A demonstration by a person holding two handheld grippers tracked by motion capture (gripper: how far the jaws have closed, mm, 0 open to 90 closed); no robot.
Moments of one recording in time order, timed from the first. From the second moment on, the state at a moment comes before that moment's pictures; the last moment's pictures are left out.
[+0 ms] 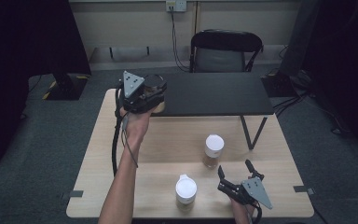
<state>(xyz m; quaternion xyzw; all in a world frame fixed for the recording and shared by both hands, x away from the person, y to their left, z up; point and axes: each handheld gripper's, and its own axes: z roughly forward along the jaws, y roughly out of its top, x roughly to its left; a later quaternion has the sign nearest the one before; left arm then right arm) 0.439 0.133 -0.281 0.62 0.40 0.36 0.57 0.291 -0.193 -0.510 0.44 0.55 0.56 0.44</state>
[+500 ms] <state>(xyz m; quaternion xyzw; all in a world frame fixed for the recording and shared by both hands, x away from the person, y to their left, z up) 0.438 0.139 -0.279 0.60 0.40 0.35 0.60 0.291 -0.193 -0.510 0.44 0.55 0.56 0.44</state>
